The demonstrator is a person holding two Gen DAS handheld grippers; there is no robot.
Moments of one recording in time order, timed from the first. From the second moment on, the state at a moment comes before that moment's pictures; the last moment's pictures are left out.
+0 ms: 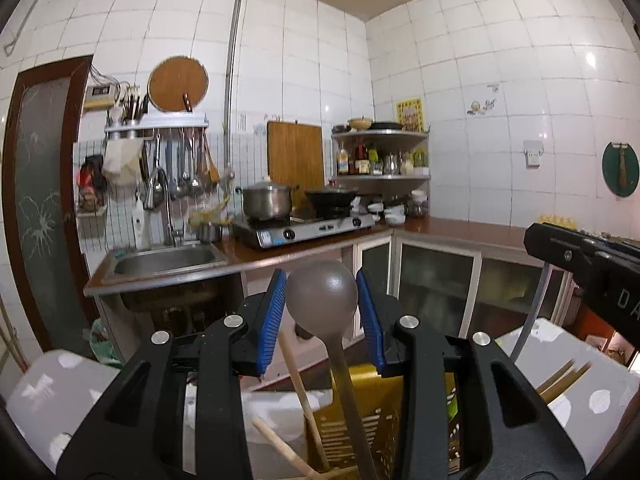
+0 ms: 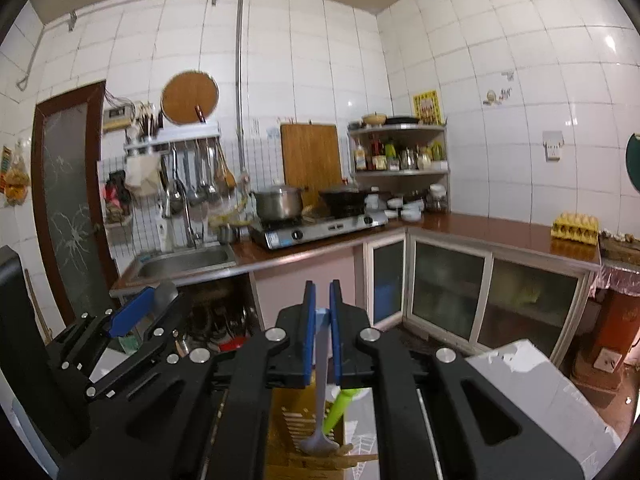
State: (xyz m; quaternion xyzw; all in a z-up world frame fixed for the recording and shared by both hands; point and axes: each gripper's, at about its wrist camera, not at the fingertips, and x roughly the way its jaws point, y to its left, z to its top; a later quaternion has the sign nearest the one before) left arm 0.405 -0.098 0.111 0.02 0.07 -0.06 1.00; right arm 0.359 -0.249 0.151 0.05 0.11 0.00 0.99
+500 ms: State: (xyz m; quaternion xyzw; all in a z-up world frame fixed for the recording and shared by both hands) left arm 0.400 -0.074 0.120 -0.02 0.05 -0.05 1.00; right arm 0.367 -0.253 0.122 0.04 0.15 -0.02 0.99
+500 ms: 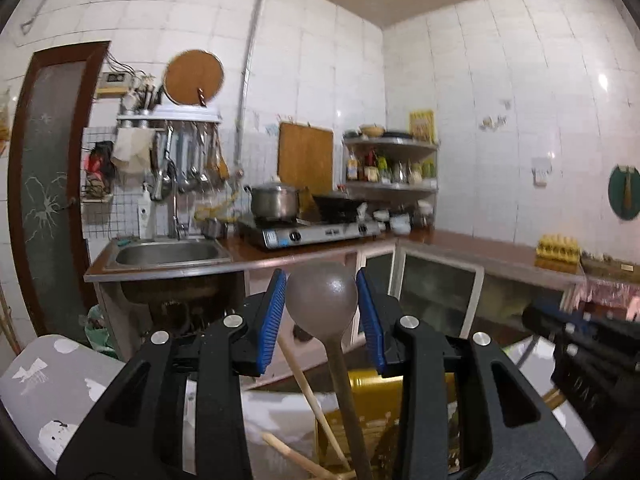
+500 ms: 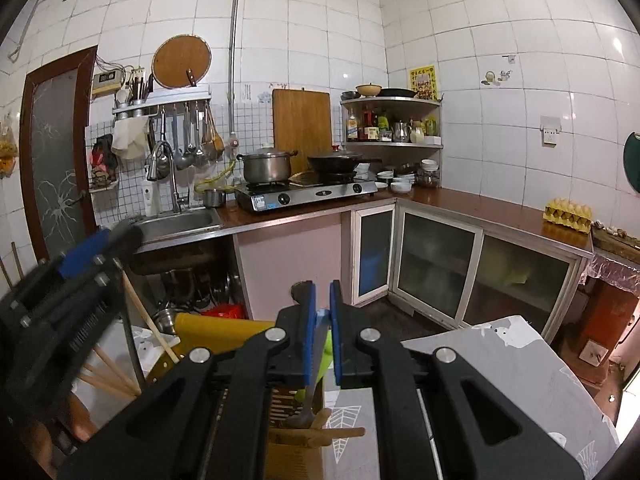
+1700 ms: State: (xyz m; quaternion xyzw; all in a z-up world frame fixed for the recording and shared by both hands) left arm 0.272 -0.002 0.159 -0.02 0.06 -0.03 1.00; right arm 0.268 -0.274 0.150 0.04 0.16 -0.02 0.99
